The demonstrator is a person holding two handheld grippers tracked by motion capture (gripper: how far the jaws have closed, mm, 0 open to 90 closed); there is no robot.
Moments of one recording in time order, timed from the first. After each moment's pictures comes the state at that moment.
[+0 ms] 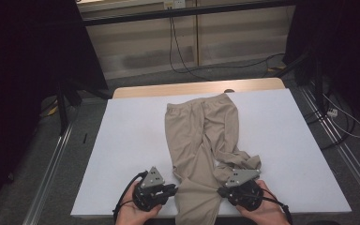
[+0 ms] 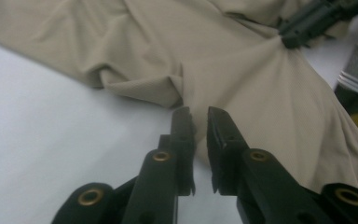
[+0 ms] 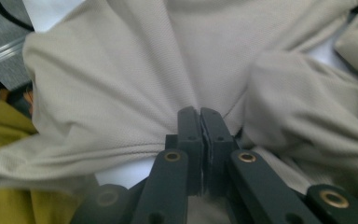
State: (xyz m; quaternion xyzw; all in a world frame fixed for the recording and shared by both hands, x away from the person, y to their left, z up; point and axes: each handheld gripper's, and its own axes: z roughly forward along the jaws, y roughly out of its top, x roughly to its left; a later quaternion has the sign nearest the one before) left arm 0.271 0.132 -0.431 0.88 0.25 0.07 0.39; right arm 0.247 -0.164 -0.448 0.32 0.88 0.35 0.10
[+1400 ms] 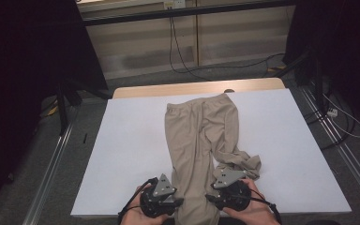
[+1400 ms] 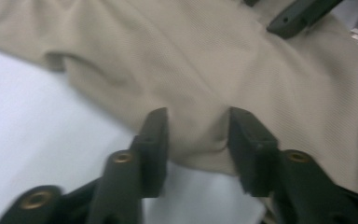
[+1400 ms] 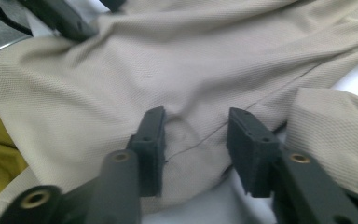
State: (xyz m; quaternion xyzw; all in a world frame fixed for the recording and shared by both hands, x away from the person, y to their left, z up) left arm 0.266 0.115 -0.448 0.91 0.23 0.08 0.35; right arm 0.254 -0.135 -0.453 0.30 0.88 0.35 0.11
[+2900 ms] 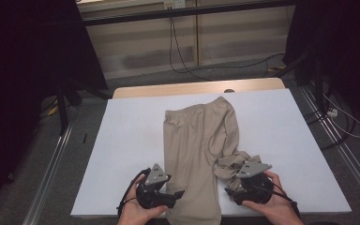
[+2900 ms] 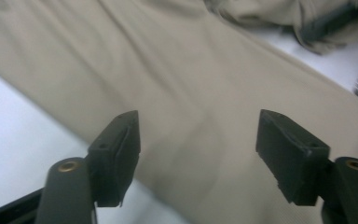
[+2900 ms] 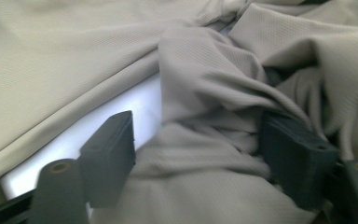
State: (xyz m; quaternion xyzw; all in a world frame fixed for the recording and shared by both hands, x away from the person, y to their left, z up) left arm 0.289 0.127 -0.430 0.87 0.28 0.09 0.39; right arm 0.264 -0.188 -0.452 0.36 0.86 0.32 0.16
